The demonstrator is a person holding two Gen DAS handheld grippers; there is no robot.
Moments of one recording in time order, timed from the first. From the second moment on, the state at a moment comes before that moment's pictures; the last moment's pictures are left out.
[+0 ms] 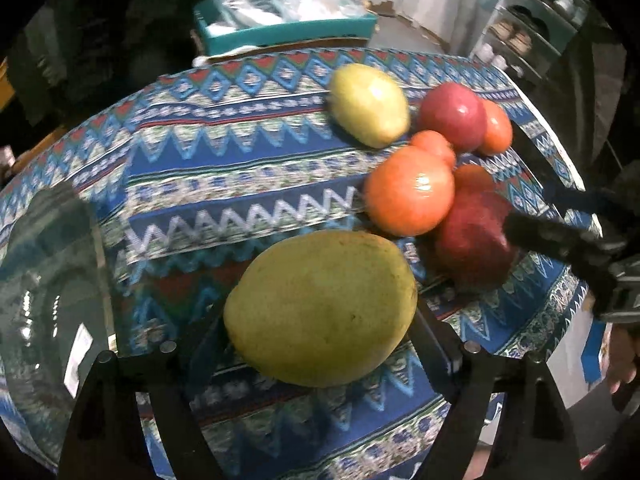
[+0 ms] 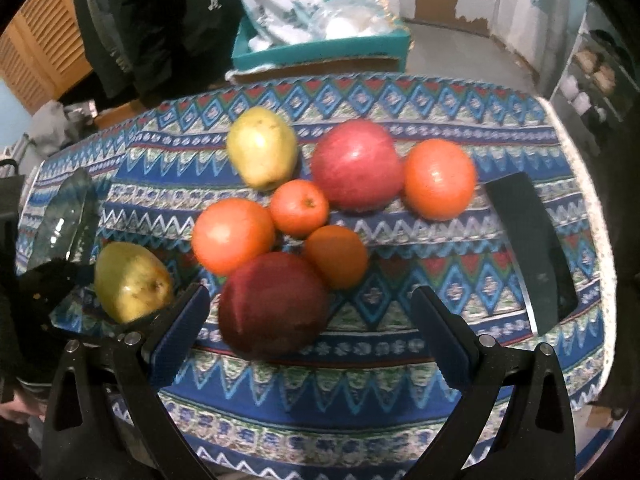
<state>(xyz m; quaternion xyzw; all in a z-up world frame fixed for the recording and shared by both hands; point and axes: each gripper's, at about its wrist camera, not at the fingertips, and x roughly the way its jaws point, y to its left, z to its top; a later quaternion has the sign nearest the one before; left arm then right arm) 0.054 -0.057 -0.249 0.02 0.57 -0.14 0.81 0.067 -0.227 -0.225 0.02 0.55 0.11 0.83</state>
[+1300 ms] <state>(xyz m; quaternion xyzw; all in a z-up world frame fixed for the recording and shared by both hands) 0.039 -0.032 -0.181 -0.01 0.50 -0.12 0.86 0.050 -0.193 -0.202 -0.05 0.48 0.10 0.87</state>
